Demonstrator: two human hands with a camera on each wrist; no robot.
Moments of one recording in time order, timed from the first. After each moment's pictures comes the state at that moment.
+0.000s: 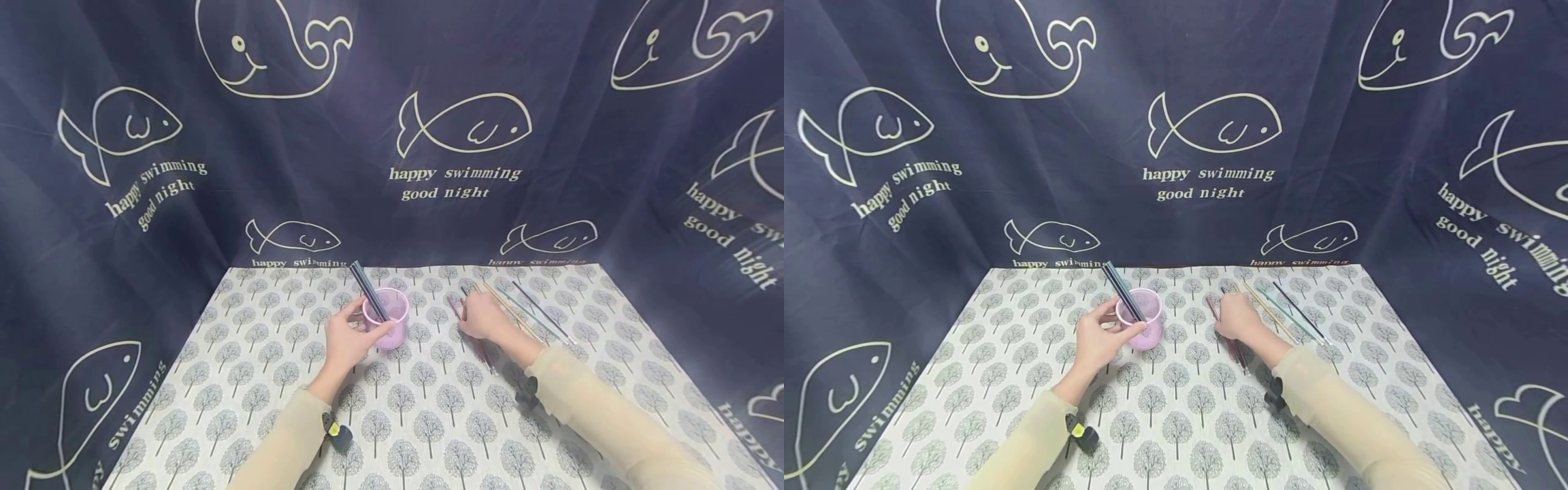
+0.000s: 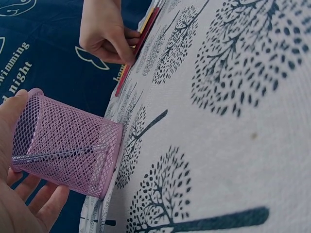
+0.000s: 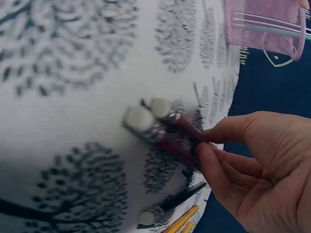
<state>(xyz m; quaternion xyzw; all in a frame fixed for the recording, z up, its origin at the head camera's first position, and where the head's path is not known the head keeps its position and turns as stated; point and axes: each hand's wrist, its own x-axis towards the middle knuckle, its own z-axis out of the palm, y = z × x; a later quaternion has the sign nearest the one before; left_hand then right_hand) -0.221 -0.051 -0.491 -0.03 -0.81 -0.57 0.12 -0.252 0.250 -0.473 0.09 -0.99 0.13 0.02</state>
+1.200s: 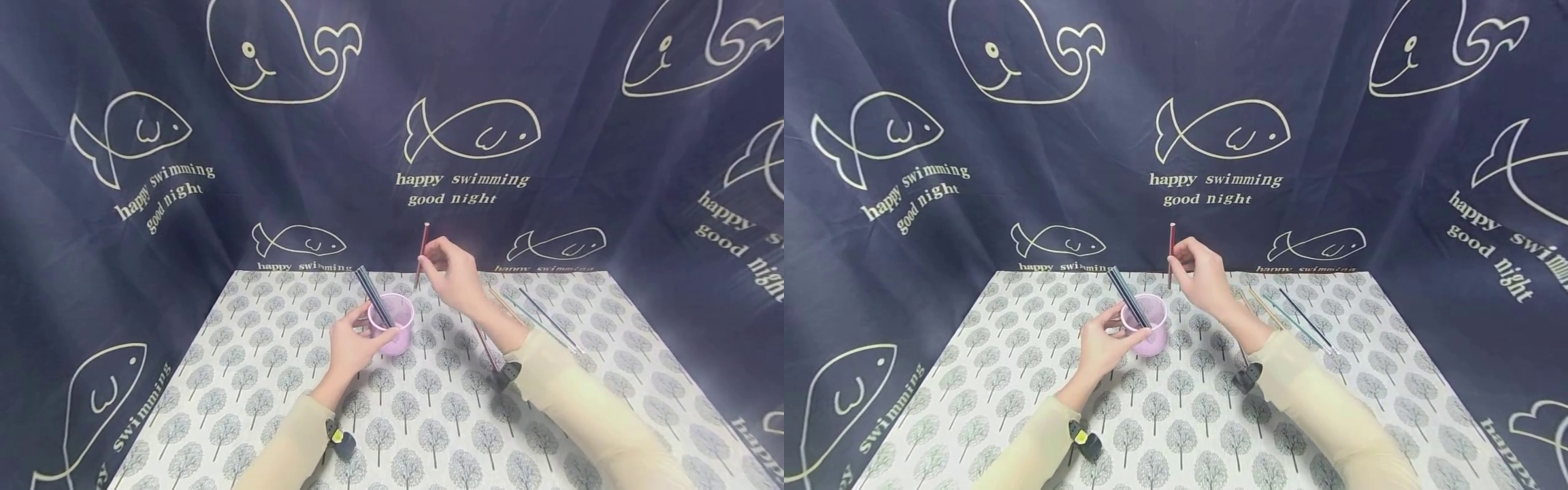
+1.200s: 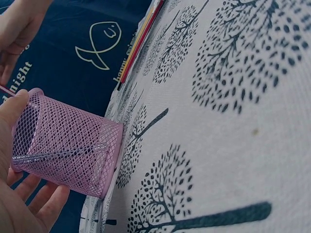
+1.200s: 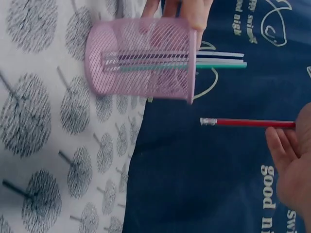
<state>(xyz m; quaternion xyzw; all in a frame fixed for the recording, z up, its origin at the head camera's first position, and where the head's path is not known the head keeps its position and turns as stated) -0.220 -0.051 -0.488 -0.04 -0.81 -0.57 0.12 -0.267 0.171 -0.384 0.20 -0.84 0.43 0.27</state>
